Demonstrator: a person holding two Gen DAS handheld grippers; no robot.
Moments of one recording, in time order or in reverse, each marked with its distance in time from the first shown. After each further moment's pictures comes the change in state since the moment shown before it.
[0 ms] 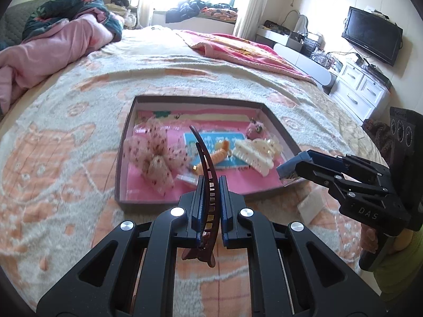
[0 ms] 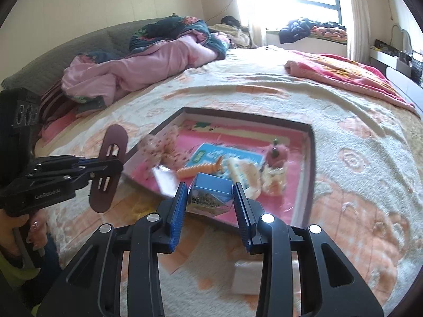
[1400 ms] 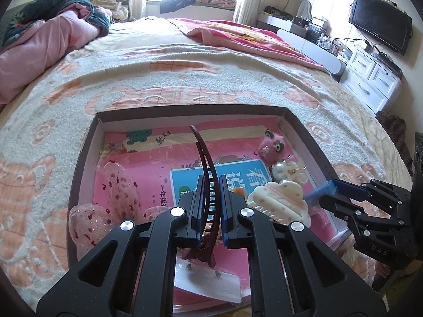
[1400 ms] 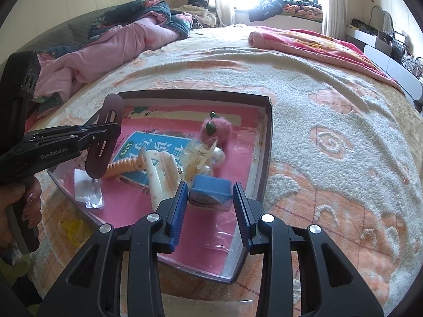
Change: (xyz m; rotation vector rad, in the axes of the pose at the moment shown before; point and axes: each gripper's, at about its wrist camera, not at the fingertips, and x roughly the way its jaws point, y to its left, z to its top) left arm 0.110 0.002 0.050 0.035 0.074 0.023; right arm 0.058 -0.068 -0.003 0.078 0.113 -0.131
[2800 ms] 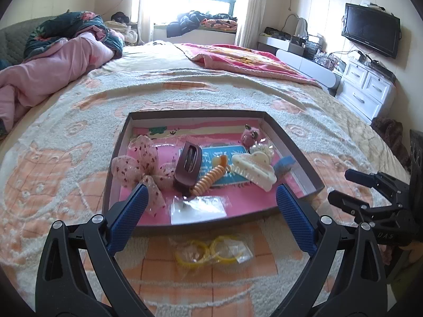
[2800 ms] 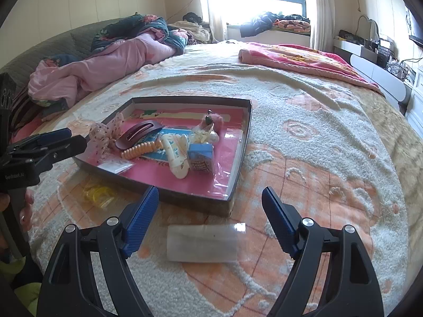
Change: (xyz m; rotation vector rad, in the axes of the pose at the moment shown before) left arm -0.089 -0.025 -0.057 0.013 -0.142 0.048; right arm -0.078 0.012 -0.049 0.006 -0.093 -0.050
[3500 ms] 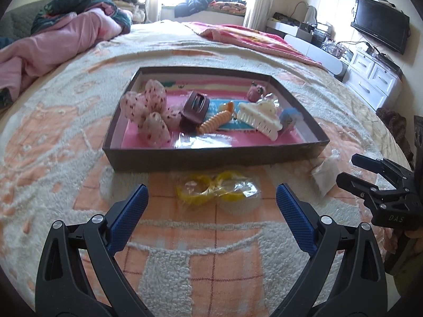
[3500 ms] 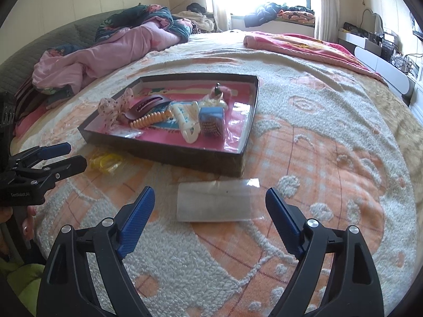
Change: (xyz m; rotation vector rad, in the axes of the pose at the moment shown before) left arm -0.001 0.005 -0.057 -0.053 0.106 0.019; right arm -0.003 0.009 -0.036 -0.002 0.057 0.019
